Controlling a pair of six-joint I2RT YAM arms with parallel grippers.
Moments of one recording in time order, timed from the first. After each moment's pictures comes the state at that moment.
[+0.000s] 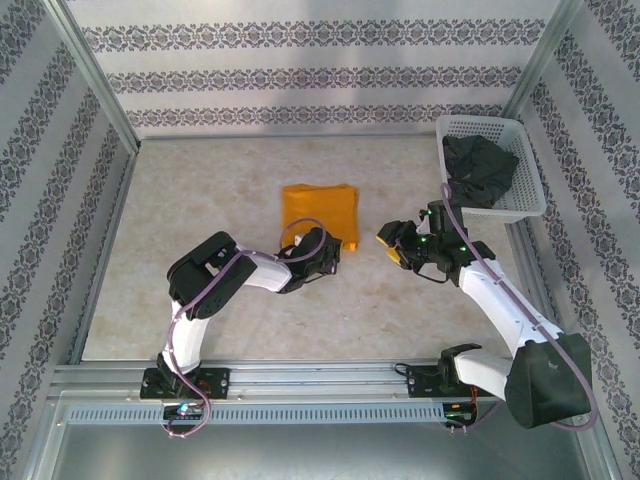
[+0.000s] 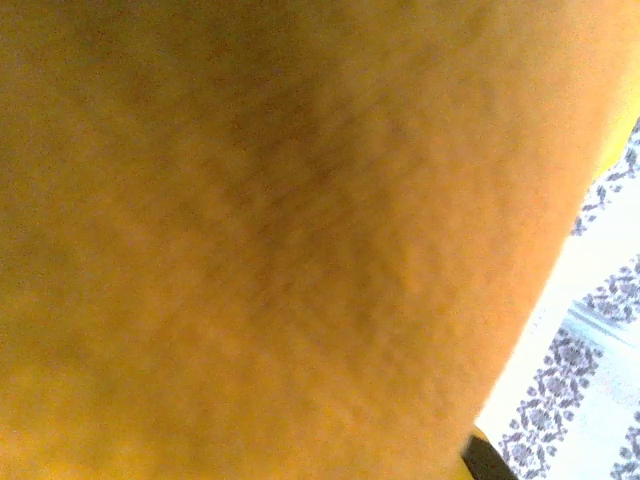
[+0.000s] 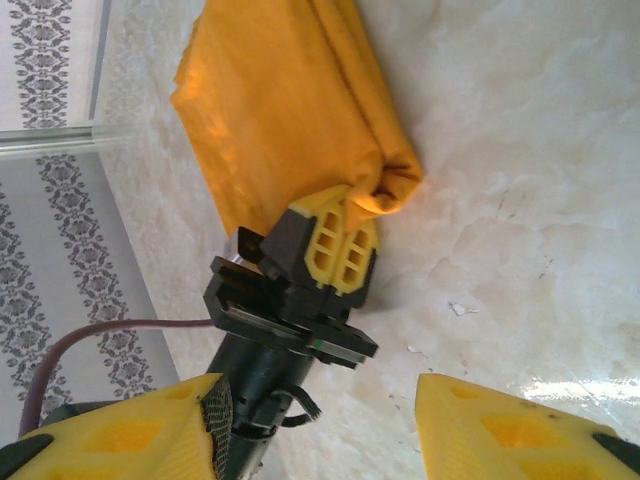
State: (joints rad) left arm -0.76 2.03 0.96 0.51 -0.13 -2.02; right arm 0.20 1.14 0.74 -0.42 -0.51 1.05
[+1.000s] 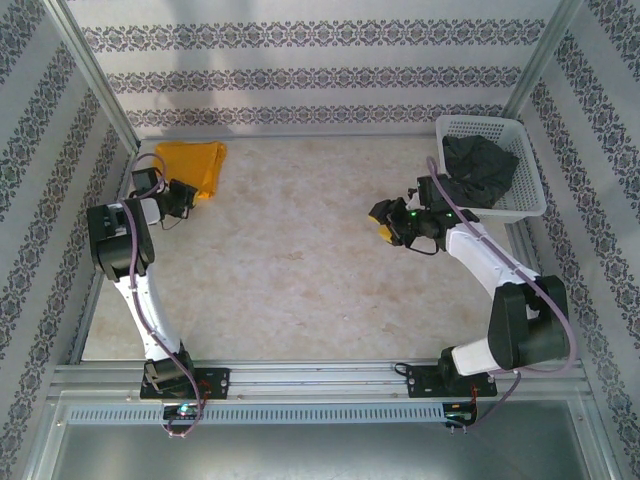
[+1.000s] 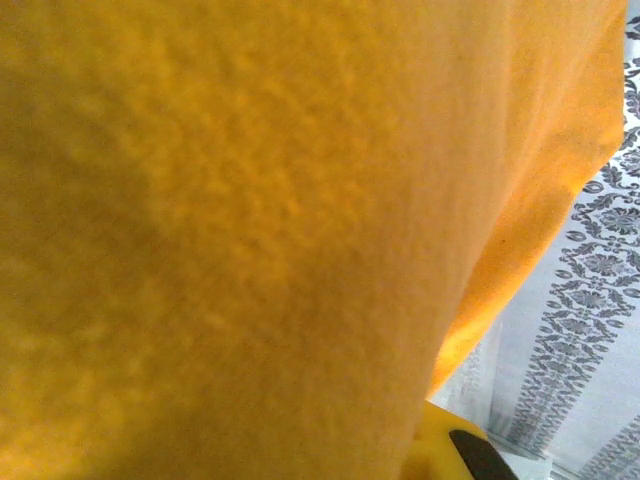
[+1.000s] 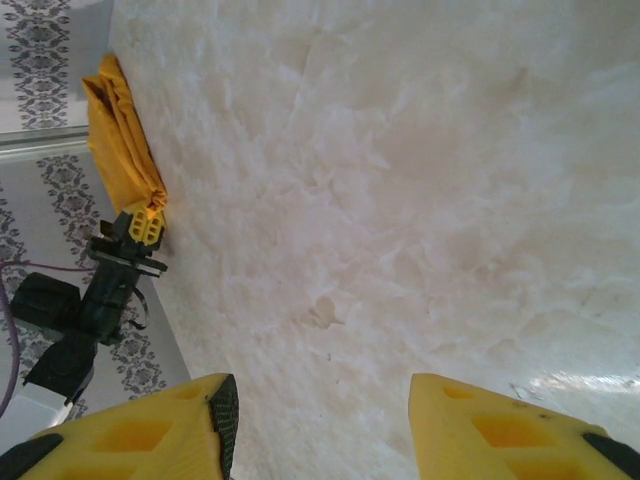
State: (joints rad) left arm 0.35 2.19 1.33 0.07 0.60 -1.04; right arm 0.18 1.45 0.96 -0.37 -0.59 1.01
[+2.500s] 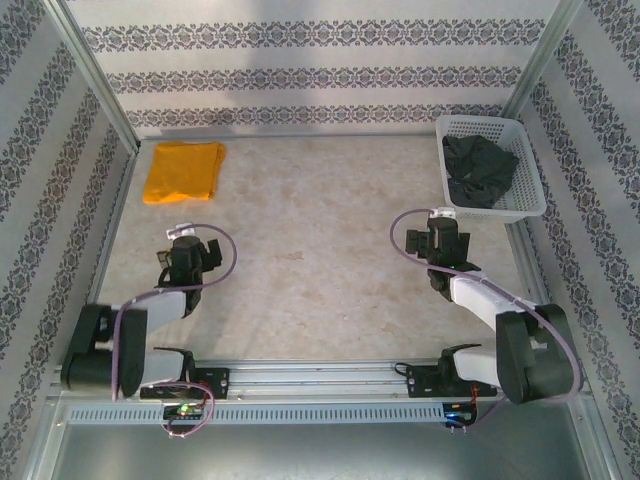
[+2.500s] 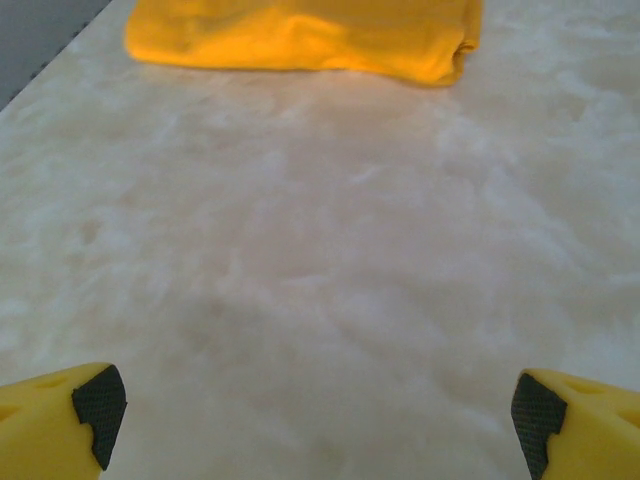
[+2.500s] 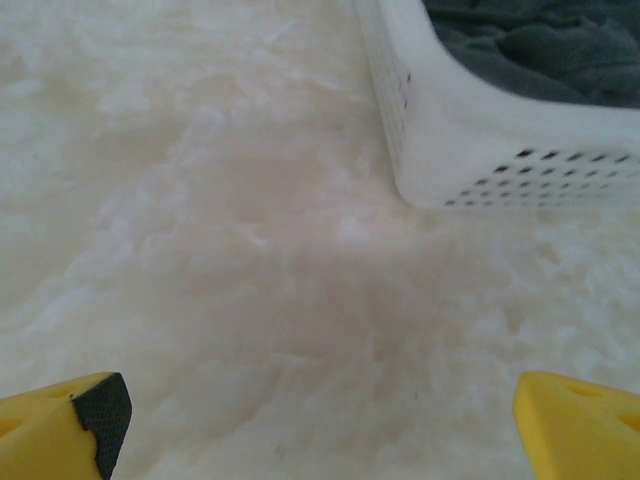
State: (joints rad) left arm -0.04 1.35 0.34 0.44 -0.34 -0.16; right arm 0.13 1.29 0.46 0.20 0.30 0.10
